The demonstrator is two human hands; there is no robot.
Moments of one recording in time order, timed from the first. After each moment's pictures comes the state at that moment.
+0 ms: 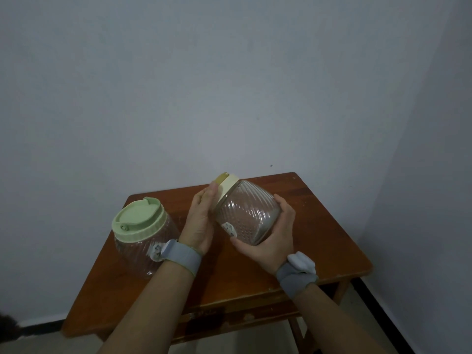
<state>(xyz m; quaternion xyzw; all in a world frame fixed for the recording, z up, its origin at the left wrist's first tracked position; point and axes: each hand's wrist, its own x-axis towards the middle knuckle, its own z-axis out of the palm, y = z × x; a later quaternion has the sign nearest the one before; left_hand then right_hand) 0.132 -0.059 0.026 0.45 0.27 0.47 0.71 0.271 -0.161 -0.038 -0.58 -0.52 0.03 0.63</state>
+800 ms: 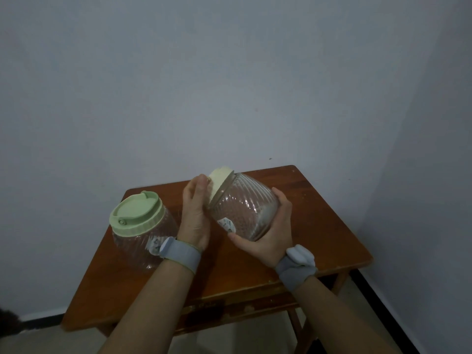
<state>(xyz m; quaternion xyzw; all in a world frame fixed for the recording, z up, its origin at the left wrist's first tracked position) 0.129 -0.060 0.027 0.44 0.26 0.50 0.70 0.271 -0.159 -0.036 -0.57 -0.54 0.02 0.62</state>
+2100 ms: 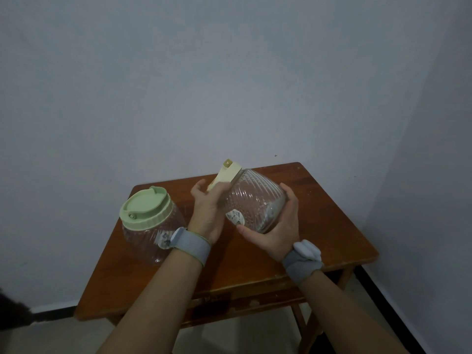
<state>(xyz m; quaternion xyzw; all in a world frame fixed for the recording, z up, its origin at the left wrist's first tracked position) 0.135 -0.066 0.028 0.41 0.28 0.48 0.73 0.271 -0.159 -0.038 -0.58 -0.51 0.01 0.63</state>
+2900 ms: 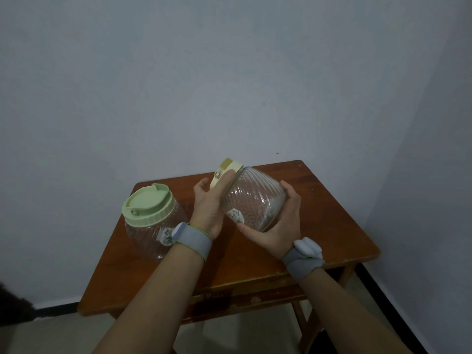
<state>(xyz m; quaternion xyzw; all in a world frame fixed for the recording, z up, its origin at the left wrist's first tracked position) 0.134 -0.062 0.034 0.43 0.32 0.46 0.71 0.270 -0.161 -0.036 -0.58 -0.53 0.00 0.62</state>
